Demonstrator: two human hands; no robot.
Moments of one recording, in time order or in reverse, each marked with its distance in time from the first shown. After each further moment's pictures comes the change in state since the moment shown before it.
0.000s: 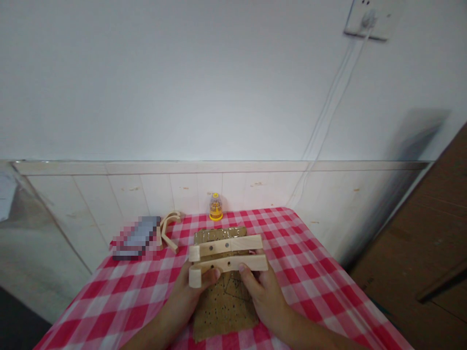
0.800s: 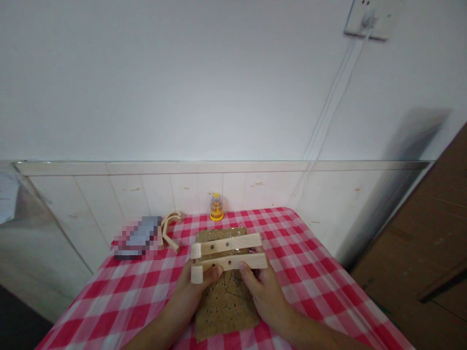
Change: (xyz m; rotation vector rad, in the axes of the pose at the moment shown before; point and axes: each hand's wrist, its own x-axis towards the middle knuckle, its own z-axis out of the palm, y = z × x) left_hand 0.003 -0.004 0.002 0.006 0.084 -0.011; right_hand 0.003 0.002 0.000 -0.030 -0.009 -0.010
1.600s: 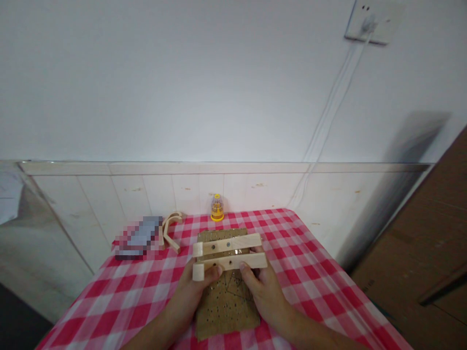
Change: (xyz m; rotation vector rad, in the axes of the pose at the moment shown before) left_hand 0.004 -0.006 -0.002 -0.021 0.030 -0.023; right_hand 0.002 -0.002 0.000 -0.011 -0.003 0.007
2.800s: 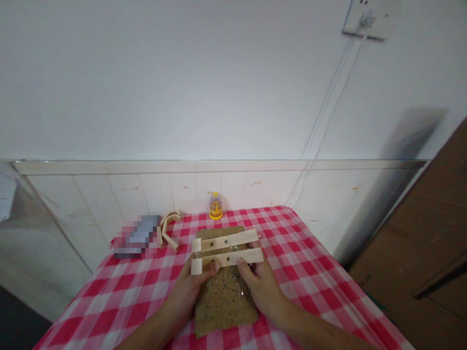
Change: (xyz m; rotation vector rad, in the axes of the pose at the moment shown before) left_hand 0.001 0.002 0.003 -0.076 -0.009 -0.073; right_hand 0.004 -0.001 0.000 -0.023 -0.049 0.023
